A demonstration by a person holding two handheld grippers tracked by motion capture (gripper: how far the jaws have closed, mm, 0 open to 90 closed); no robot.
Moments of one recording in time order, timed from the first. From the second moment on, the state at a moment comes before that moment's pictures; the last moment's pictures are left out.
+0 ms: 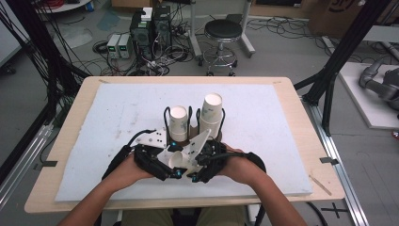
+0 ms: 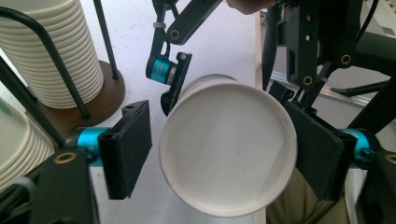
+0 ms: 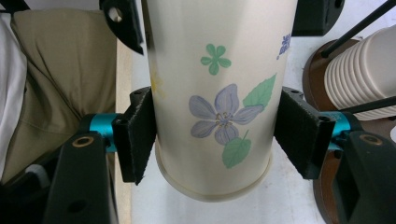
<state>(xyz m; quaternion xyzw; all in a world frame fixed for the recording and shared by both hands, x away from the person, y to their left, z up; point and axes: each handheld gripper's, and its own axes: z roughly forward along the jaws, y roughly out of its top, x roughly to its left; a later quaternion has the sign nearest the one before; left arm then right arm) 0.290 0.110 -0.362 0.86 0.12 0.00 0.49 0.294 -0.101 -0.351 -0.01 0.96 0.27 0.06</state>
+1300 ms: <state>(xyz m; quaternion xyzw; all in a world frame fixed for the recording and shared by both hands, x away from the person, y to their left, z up) 0.294 0.151 -0.377 0.77 0.14 0.02 0.62 0.293 -0.161 -0.362 0.14 0.85 0.51 0.06</state>
